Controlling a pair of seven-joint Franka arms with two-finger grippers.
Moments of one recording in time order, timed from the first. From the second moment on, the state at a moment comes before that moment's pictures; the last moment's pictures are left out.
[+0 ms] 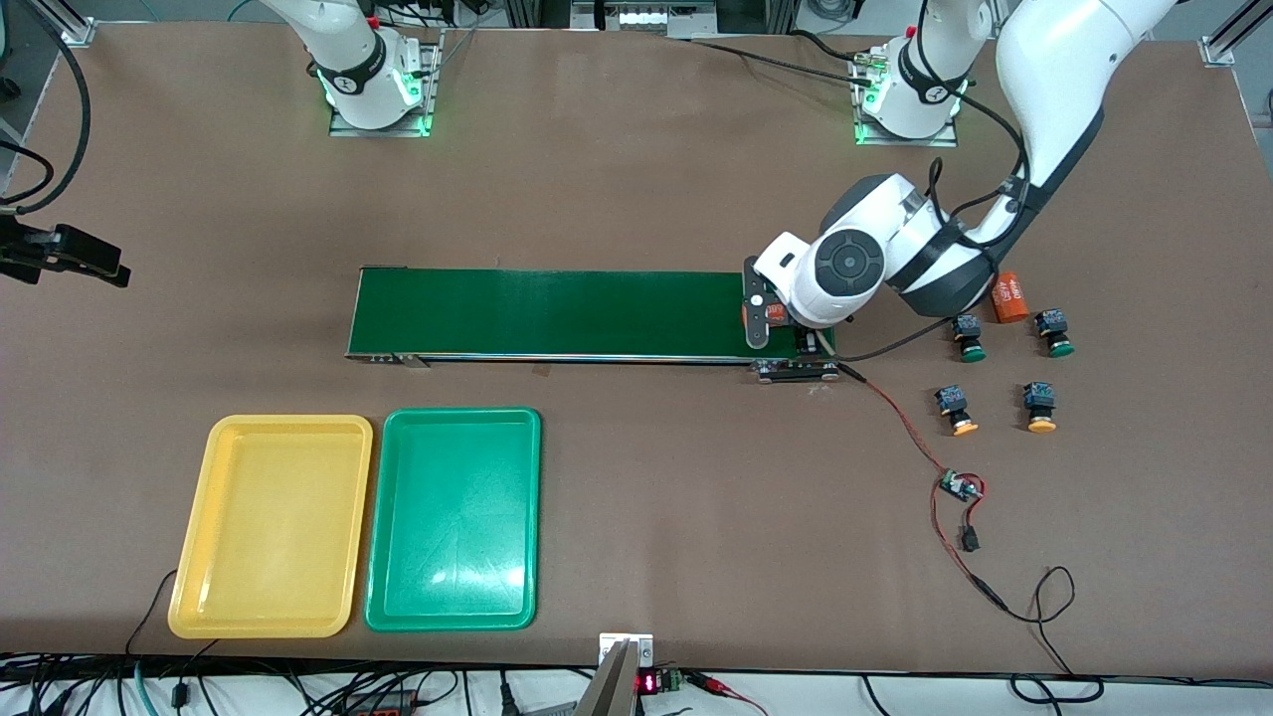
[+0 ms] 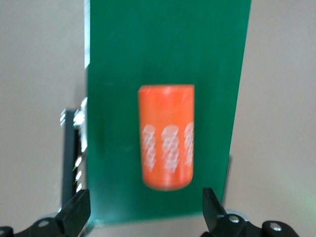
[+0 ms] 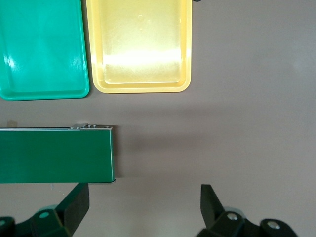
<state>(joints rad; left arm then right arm) 0.28 0.55 -0.84 -1.86 0.39 1.96 0.73 0.08 0.15 -0.17 -1.45 -0.02 1.55 -0.07</state>
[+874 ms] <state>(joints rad) 0.32 0.55 -0.70 -1.53 0.39 1.75 -0.04 0.08 0.15 -0.17 -1.45 -0.02 1.56 -0.07</state>
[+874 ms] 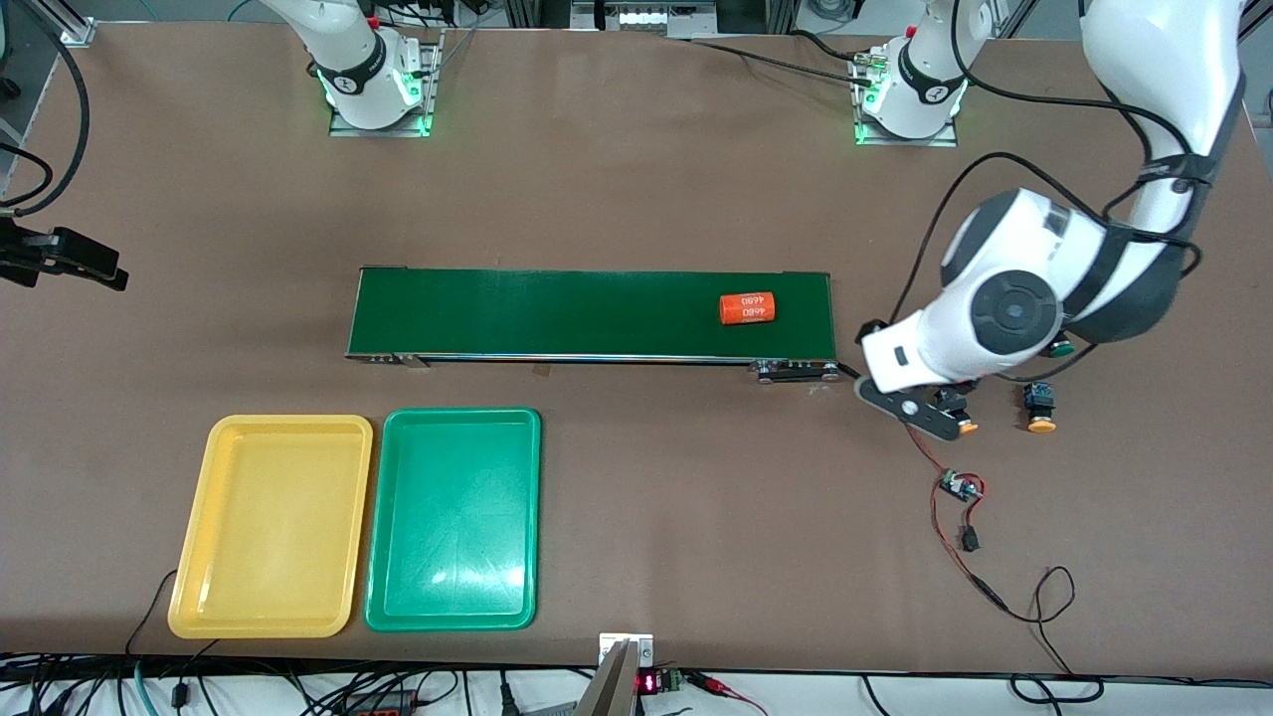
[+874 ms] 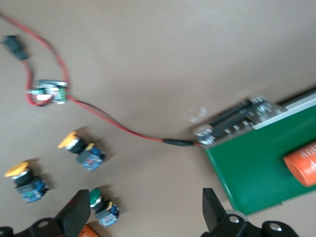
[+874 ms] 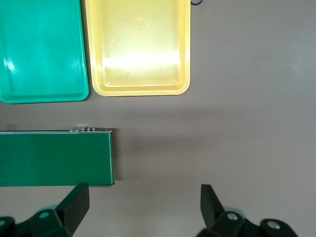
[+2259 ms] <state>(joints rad) 0.47 0.70 -0.52 -1.78 0.39 2.25 -0.37 0.07 0.15 -0.18 -1.47 -0.02 1.59 -0.07</state>
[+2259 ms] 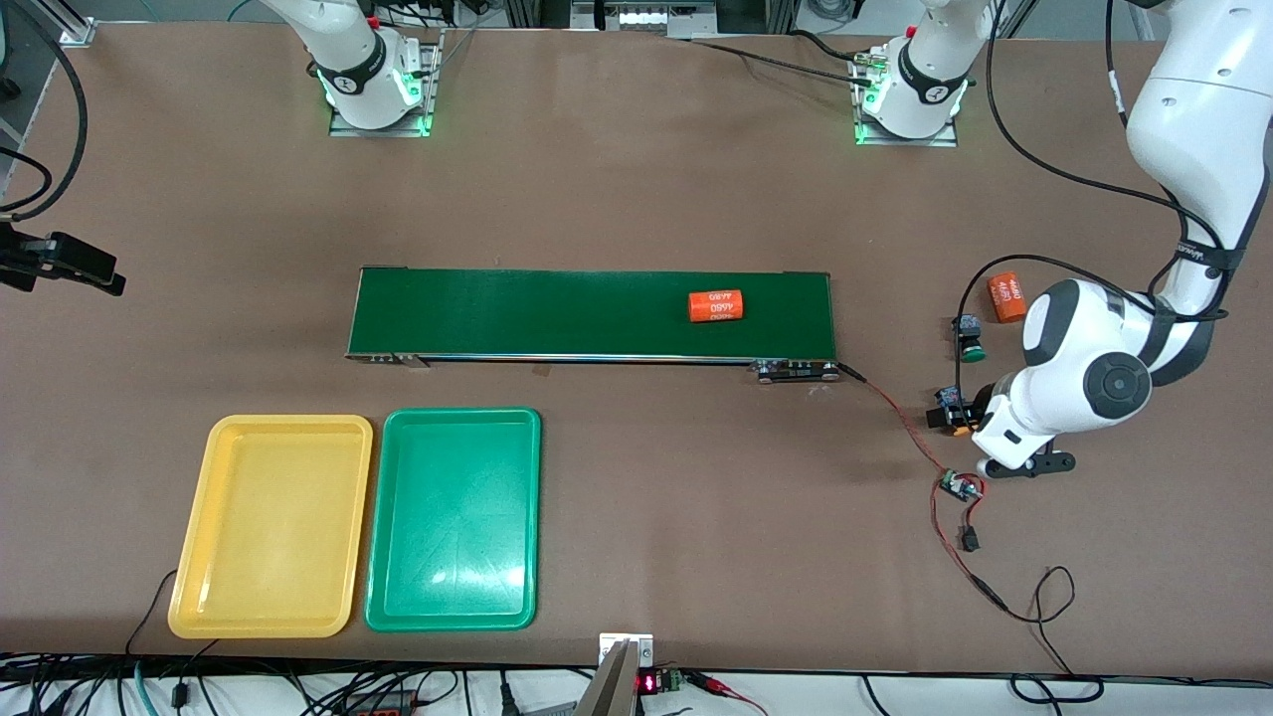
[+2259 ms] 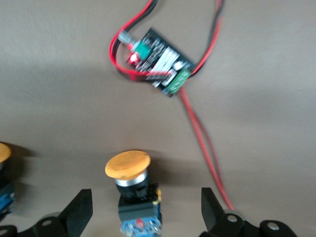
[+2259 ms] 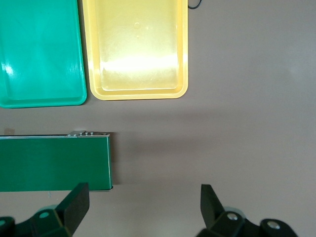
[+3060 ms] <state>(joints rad) 0.51 0.67 -0.53 -1.88 0.39 2.35 -0.41 0.07 0.15 -0.18 -1.47 -0.02 1.59 -0.07</state>
